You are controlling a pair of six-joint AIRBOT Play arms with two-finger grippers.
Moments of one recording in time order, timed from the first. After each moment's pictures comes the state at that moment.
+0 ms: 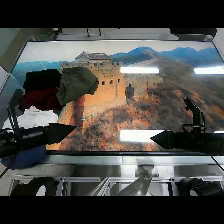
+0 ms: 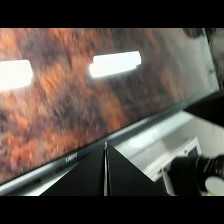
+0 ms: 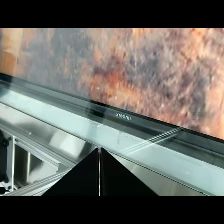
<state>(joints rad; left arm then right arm) -0.01 -0.45 0.58 0.64 -1.15 -1.36 0.20 -0.56 0.55 -0.85 1.15 1.58</state>
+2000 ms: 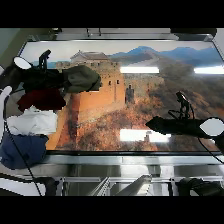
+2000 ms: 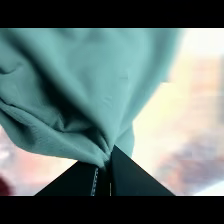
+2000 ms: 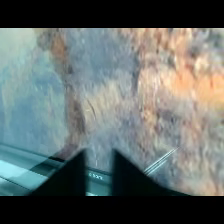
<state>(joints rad) 0.06 -1.68 1.57 0.94 -1.16 -1.28 0.20 -0.85 0.56 -0.86 0.86 1.56</state>
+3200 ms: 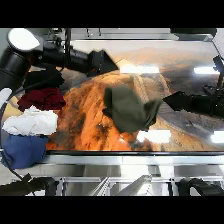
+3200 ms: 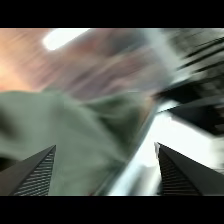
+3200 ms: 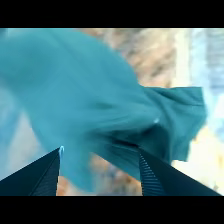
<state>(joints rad) -0.29 -1.45 1.59 0.67 -1.23 -1.28 0.01 -0.77 0.86 -0.96 1.01 1.38</state>
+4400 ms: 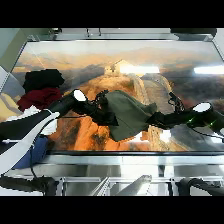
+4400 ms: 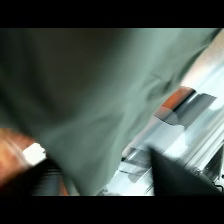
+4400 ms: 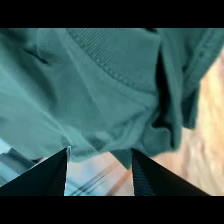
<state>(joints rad) -0.45 -1.66 1.14 0.72 -1.09 -1.24 -0.05 -1.35 0.70 -0.63 1.02 1.07</state>
